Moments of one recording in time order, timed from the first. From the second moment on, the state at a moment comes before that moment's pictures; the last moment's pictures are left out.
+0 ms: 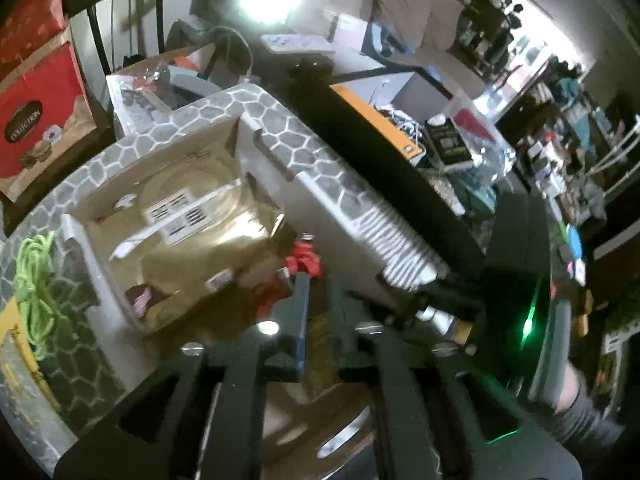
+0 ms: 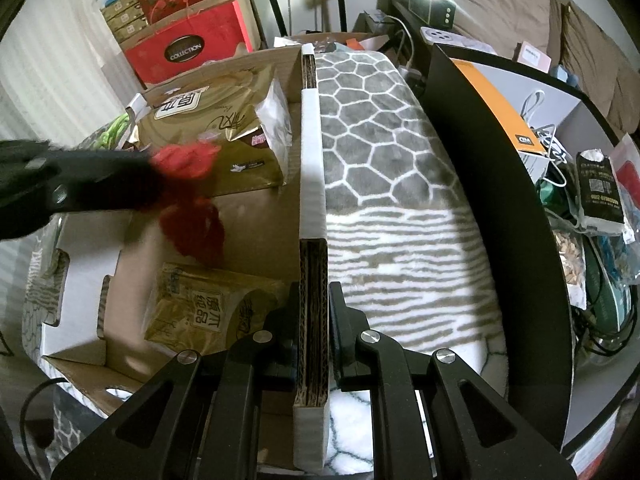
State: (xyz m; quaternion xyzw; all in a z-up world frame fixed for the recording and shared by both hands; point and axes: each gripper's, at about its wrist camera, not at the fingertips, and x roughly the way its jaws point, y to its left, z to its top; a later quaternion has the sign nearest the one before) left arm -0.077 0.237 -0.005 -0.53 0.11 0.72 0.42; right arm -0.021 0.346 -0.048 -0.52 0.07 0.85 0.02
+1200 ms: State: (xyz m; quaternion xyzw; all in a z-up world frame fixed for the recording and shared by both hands) left arm -0.208 0.067 -0.014 -0.53 0.04 0.82 0.22; right arm -0.020 0.347 -0.049 -0.52 0.07 0.85 0.02
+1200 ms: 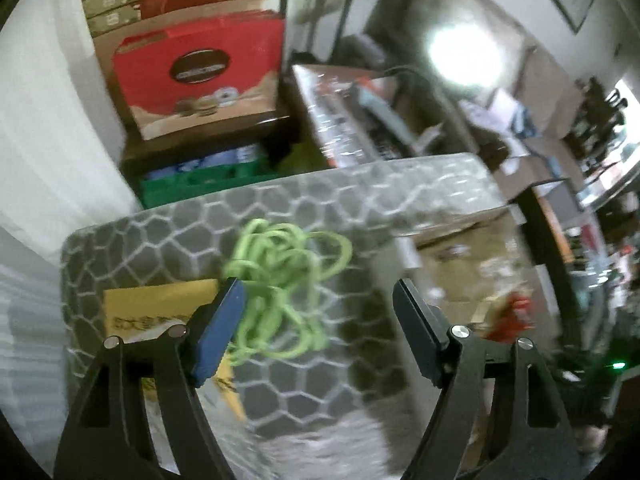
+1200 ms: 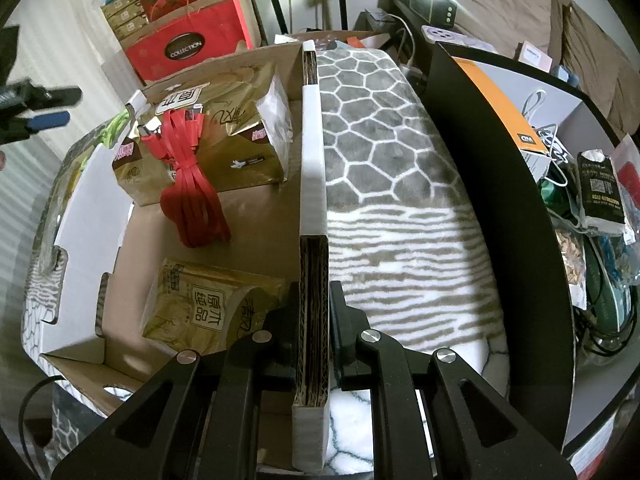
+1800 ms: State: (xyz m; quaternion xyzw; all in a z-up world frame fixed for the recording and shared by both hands) left arm -0.216 0.106 -0.080 -0.50 0.25 0.81 0.15; right arm -0.020 0.347 -0.051 -0.53 0.07 0.85 0.02
